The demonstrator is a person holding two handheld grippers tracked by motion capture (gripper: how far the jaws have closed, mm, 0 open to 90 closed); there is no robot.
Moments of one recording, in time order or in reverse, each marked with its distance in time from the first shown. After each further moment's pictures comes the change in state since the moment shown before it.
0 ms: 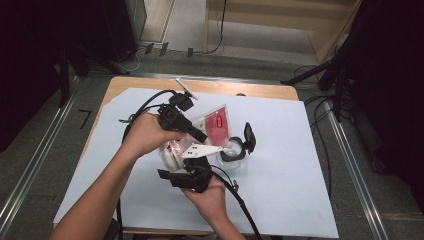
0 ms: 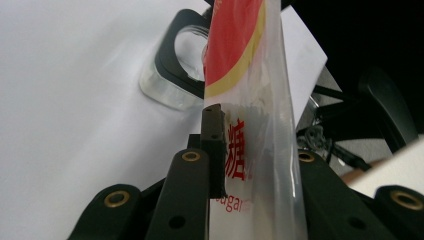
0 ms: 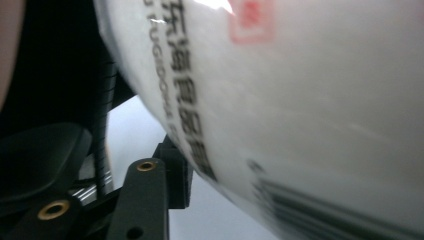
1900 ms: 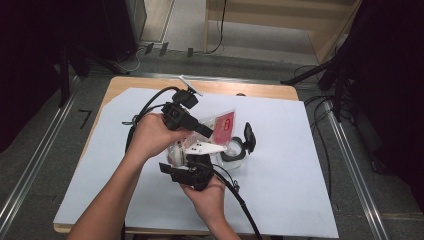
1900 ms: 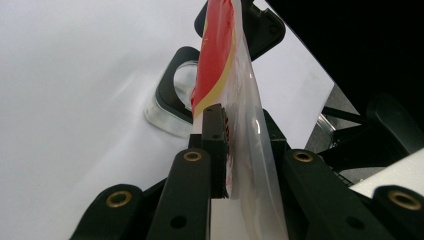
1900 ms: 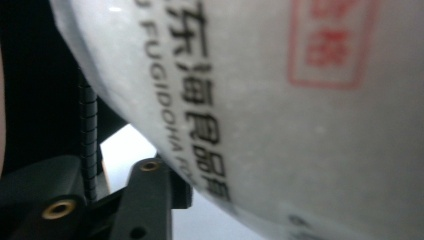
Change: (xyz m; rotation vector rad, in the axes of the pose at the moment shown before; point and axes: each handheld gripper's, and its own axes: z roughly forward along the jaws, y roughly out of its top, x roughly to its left) left arm -0.022 0.005 -0.004 -0.098 0.065 0.023; right arm 0.002 0.005 -0.005 -0.070 -0.047 0.075
